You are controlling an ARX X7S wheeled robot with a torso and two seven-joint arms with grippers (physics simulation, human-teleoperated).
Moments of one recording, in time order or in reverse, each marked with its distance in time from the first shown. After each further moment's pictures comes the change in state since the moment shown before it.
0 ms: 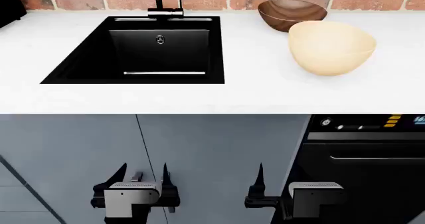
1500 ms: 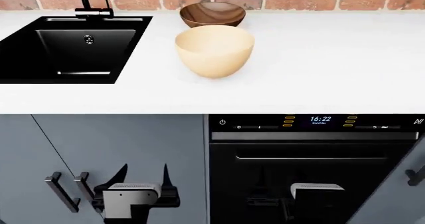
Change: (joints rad) left arm -0.003 -0.107 0.125 -0.007 -0.132 0.018 -0.114; right arm 0.005 0.109 -0.117 0.014 0.141 0.007 0.121
